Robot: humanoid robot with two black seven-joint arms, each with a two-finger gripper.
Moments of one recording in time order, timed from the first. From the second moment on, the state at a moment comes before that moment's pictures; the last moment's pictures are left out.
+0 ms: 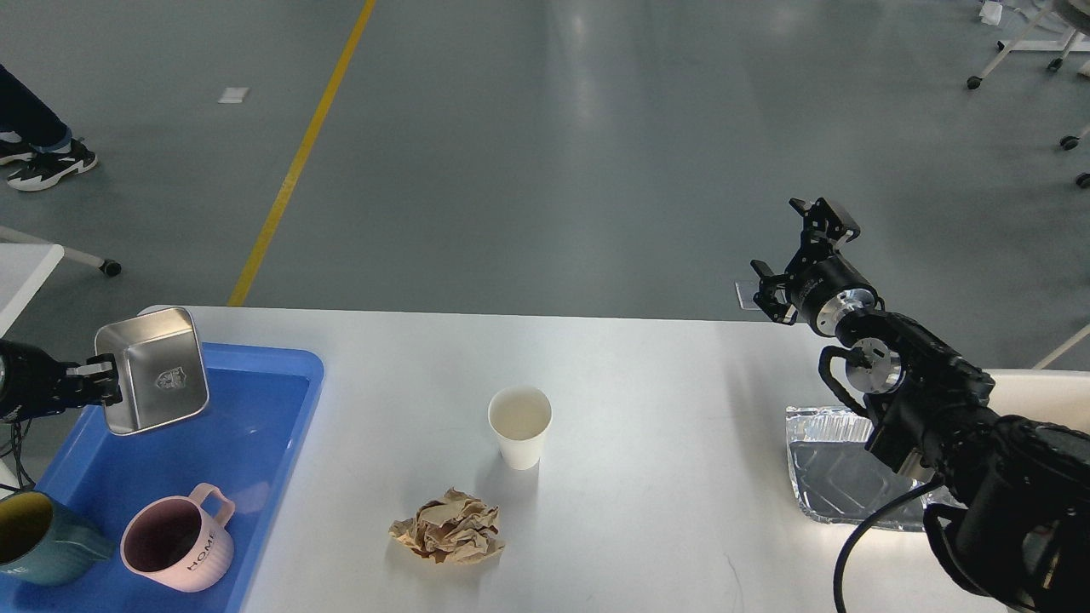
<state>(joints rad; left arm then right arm) -0.82 0.89 -0.31 -0.87 1.12 -0.66 0.10 0.92 -0.04 0.41 0.08 0.19 0.41 0.25</state>
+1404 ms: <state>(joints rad) -0.69 0.74 -0.32 -0.71 1.03 -0.50 0.11 0.92 0.01 0.41 0.07 0.19 0.40 0.25</state>
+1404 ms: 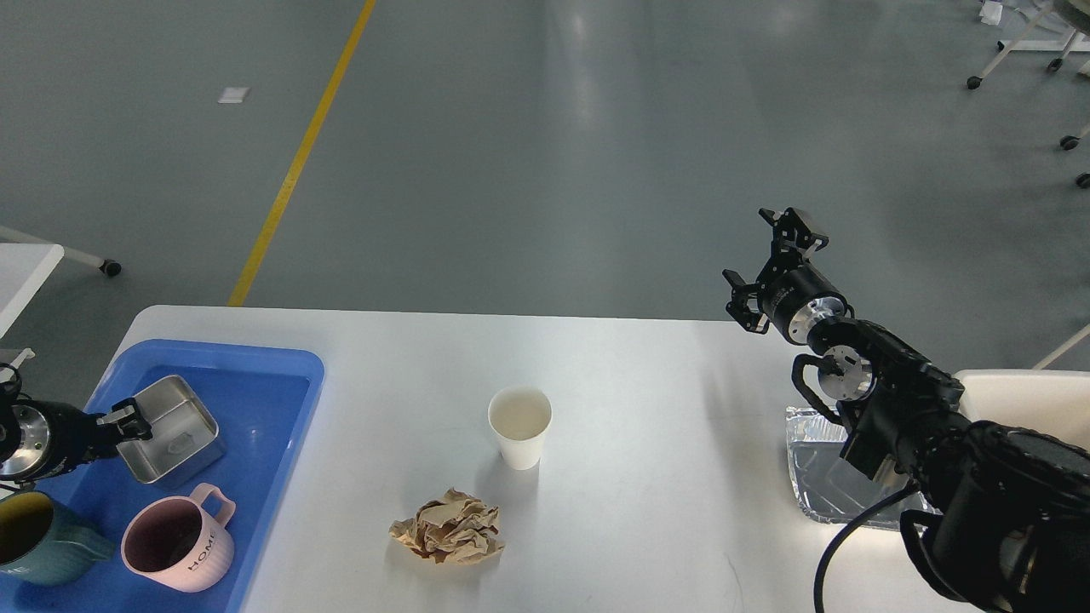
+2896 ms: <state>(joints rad) -0.58 0.09 -1.22 -0.61 -0.14 -0.70 0.15 0.91 0.03 0.40 0.09 0.17 0.43 0.25</state>
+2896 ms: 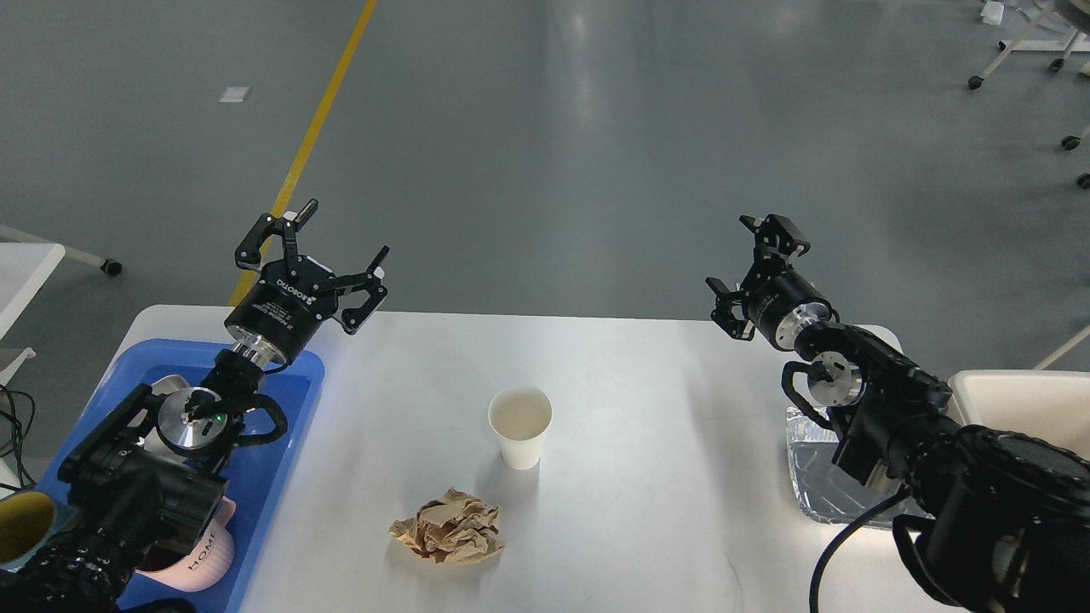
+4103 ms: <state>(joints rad) -0.58 0.04 -1.19 -0.55 -0.13 -0.74 0.00 0.91 0.00 -0.07 0.07 -0.04 0.40 0.41</state>
